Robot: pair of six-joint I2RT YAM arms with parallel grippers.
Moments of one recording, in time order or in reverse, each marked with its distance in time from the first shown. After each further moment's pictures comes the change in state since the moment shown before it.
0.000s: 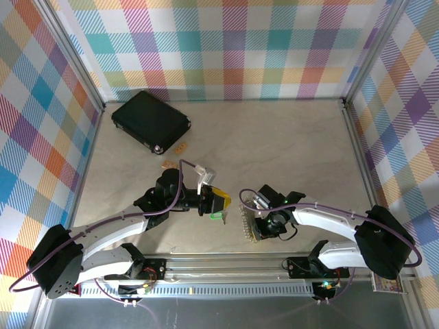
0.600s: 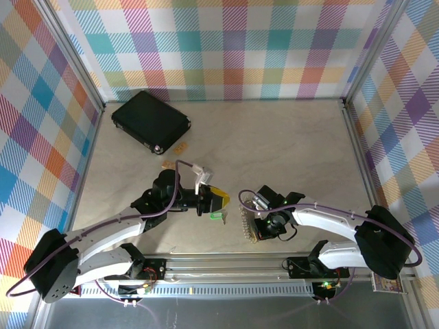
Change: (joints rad) left arm 0.003 -0.068 -0.014 -0.014 -0.033 0.001; right arm 0.013 -0.001 0.000 0.000 0.000 0.000
